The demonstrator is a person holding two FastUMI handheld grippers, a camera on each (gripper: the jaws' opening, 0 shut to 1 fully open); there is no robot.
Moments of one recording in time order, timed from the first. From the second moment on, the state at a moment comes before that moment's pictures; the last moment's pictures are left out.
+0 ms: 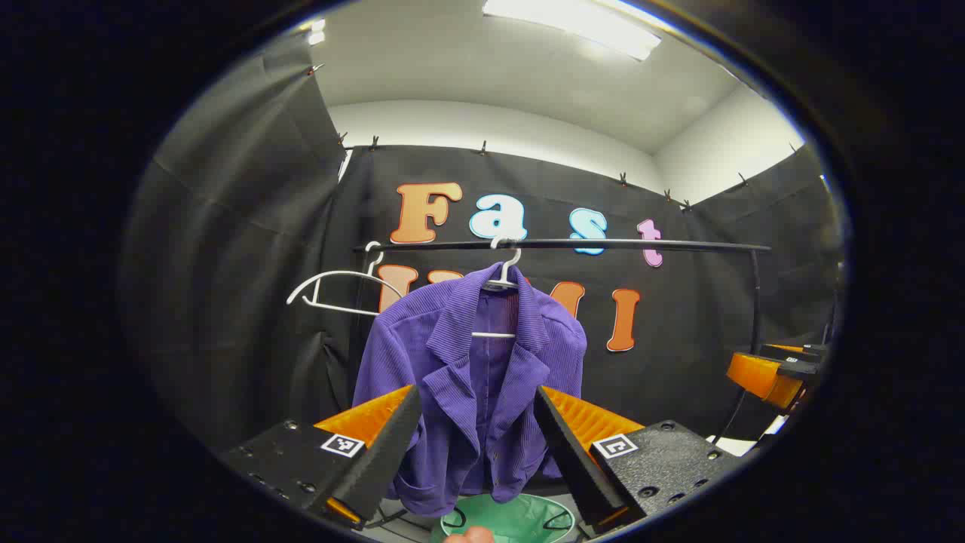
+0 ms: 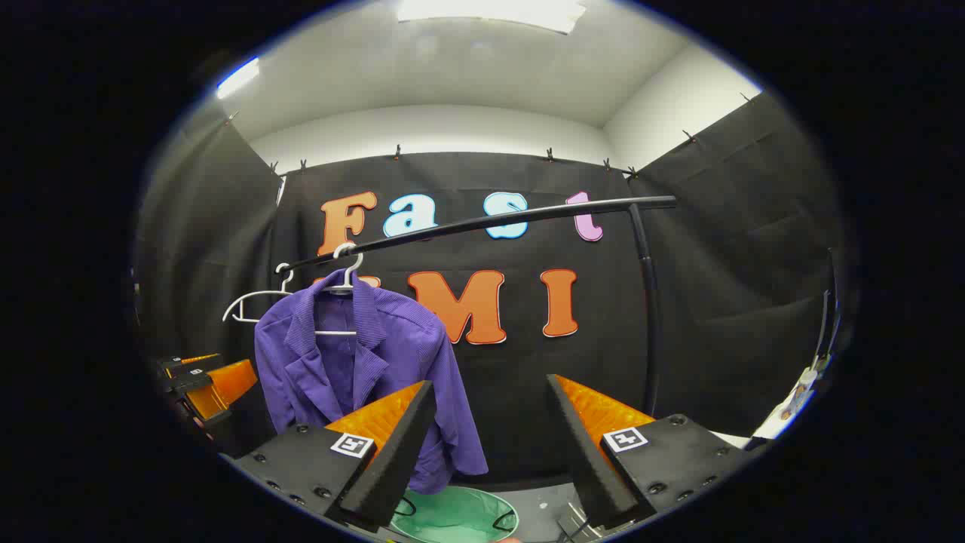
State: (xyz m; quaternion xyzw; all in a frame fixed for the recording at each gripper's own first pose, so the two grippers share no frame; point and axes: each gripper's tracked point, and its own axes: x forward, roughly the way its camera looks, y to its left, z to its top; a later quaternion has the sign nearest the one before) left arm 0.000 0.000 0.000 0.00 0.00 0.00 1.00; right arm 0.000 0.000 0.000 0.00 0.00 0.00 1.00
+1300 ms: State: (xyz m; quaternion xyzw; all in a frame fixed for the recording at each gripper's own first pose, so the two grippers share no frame) left arm 0.065 -0.014 -0.036 -0.02 0.00 0.07 1.00; right arm 0.090 -0.003 -0.025 0.00 0.00 0.07 1.00
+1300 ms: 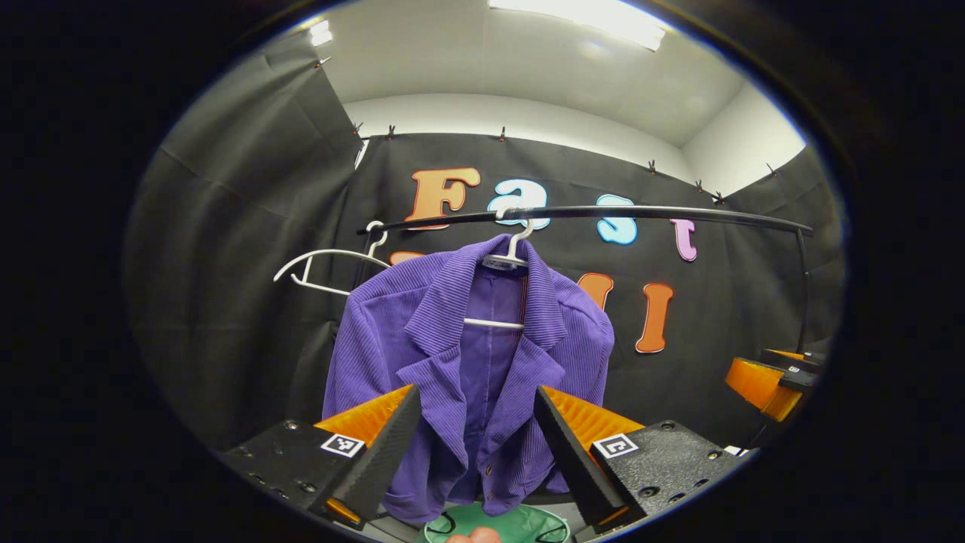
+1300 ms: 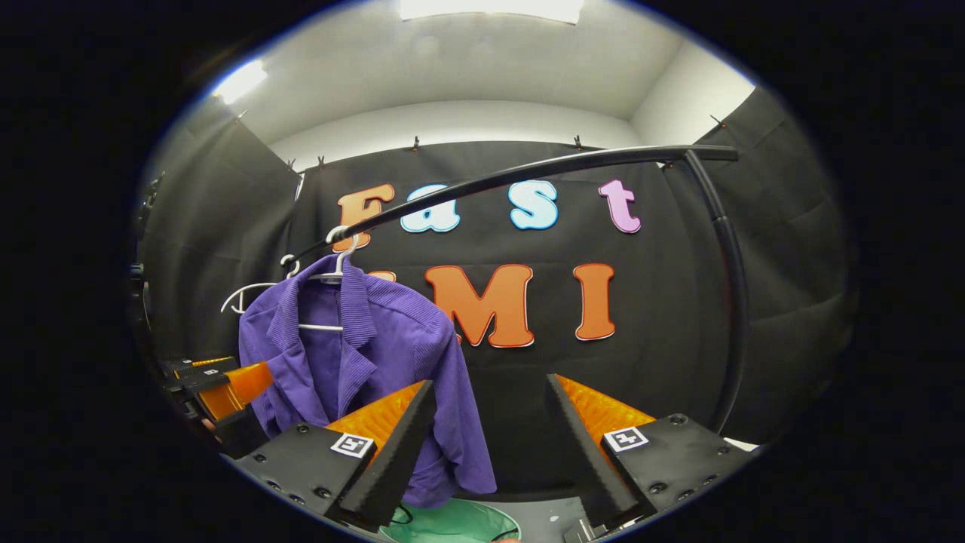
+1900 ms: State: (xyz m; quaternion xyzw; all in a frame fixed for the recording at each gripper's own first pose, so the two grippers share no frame) left arm 0.052 0.052 -0.037 -0.02 0.00 0.10 0.99; right arm 0.144 0.113 -0.058 0.02 0.02 0.18 0.98
